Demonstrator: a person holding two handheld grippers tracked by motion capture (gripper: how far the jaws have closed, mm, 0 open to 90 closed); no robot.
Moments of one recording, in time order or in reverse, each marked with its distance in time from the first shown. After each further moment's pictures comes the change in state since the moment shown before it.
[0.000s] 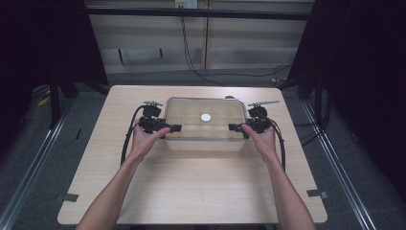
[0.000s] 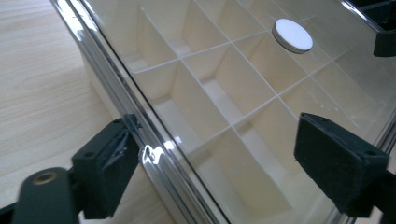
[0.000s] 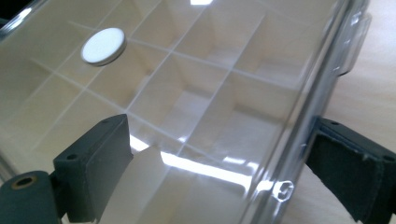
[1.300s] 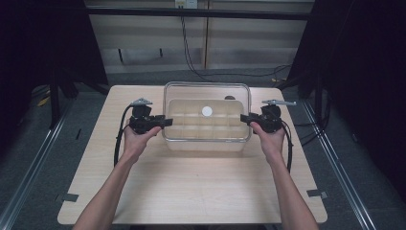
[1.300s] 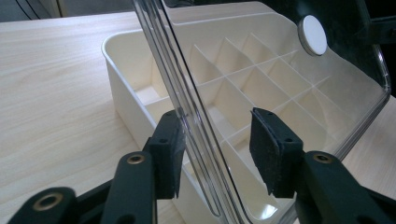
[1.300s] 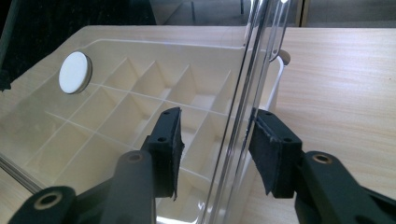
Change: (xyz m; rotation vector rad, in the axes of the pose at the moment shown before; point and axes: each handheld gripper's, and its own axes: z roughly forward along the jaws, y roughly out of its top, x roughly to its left) left arm -0.007 -0.003 -0.038 -0.147 0.030 0.053; right arm 0.001 0.001 -0.043 -0.184 -0.047 0.062
